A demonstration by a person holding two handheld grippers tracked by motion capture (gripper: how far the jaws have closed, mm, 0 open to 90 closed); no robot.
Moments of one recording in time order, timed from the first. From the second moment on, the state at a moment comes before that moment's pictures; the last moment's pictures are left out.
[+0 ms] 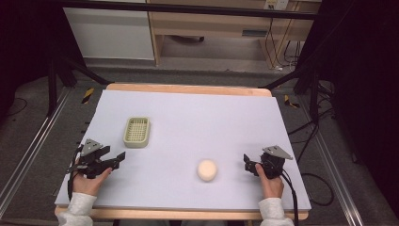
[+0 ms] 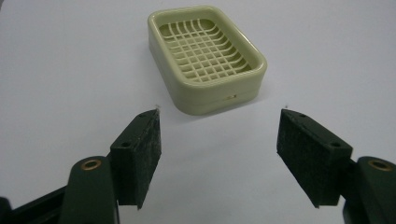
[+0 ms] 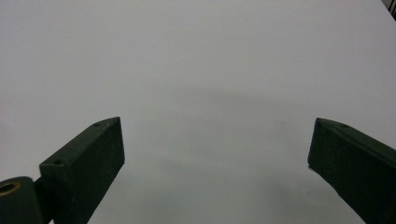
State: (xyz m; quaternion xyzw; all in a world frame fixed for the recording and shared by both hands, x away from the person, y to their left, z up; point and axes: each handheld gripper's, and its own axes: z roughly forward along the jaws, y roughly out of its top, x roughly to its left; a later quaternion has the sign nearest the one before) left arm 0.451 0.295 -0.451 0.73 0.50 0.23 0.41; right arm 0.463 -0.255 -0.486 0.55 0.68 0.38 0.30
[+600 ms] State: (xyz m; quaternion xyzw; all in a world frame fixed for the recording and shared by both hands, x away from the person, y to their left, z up) left arm 0.450 0.275 -0.441 0.74 0.47 0.24 0.41; right arm 0.464 -0.254 -0.486 0.55 0.69 0.38 0.29
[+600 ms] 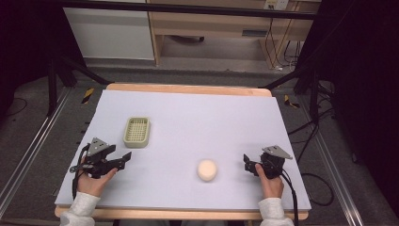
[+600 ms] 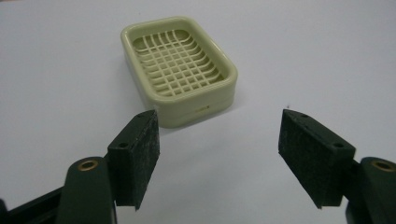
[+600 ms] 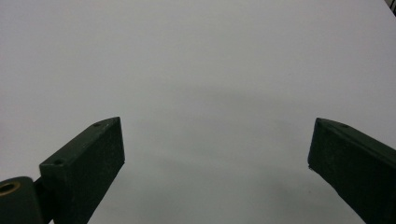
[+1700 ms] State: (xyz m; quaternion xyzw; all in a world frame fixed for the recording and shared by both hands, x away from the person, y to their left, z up) left arm 0.449 0.228 -0.430 0.78 0.42 0.21 0.42; right arm 0.465 -0.254 -0.487 0.54 0.69 0.38 0.29
